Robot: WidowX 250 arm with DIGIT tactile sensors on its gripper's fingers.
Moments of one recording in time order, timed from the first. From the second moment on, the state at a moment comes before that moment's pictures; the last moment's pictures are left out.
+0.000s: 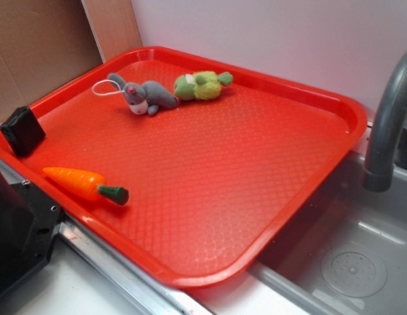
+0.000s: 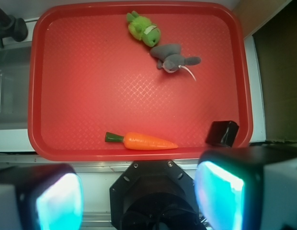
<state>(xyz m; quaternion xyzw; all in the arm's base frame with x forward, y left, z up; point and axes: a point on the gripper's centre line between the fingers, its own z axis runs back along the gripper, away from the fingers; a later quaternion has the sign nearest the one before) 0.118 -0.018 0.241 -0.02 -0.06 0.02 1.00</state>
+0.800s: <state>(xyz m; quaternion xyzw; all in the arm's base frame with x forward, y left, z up) 0.117 0.054 0.179 0.01 -0.04 0.21 0.98</state>
